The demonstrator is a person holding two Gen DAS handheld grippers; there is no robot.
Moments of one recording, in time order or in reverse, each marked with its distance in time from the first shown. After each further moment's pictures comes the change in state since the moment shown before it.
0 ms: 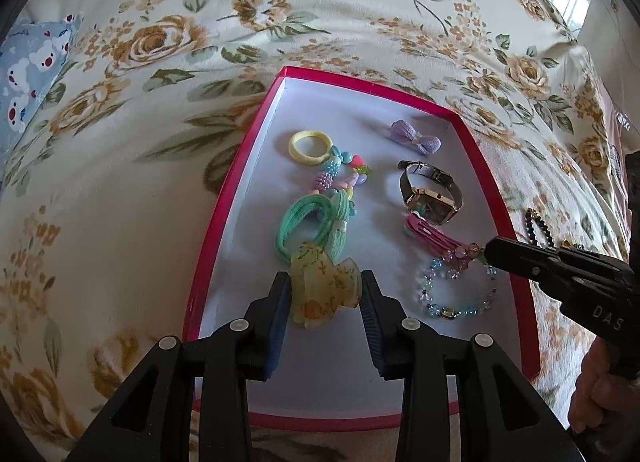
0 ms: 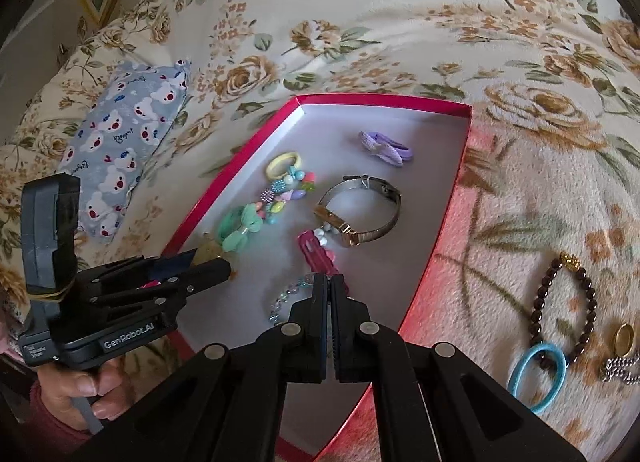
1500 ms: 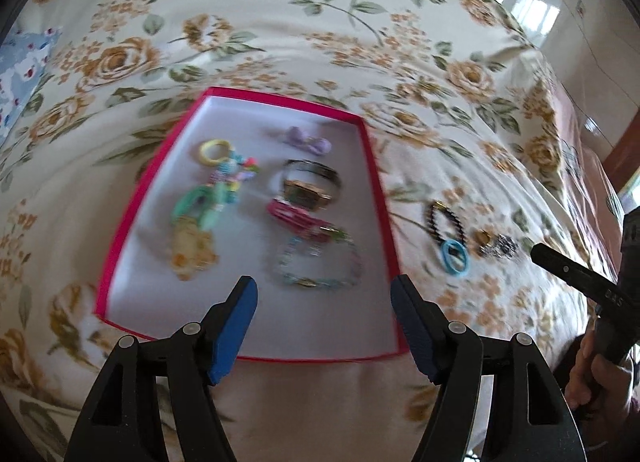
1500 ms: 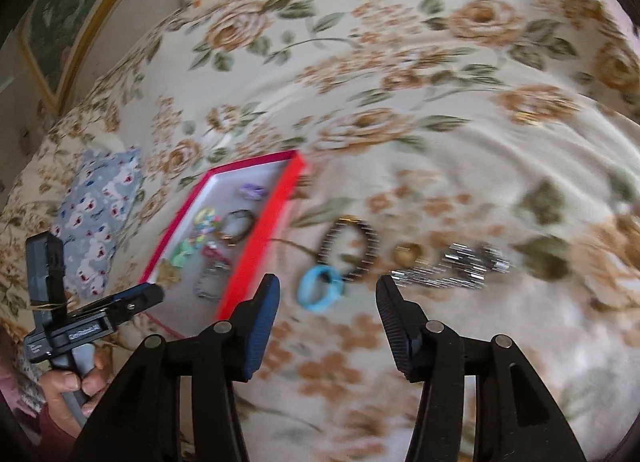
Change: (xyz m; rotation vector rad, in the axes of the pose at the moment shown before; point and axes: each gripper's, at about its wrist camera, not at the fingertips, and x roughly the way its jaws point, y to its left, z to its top) left arm -0.060 -0.057 -0.030 0.029 -0.039 -0.134; right arm -0.142 -0.099 -0.069 0.246 -0.204 -0.150
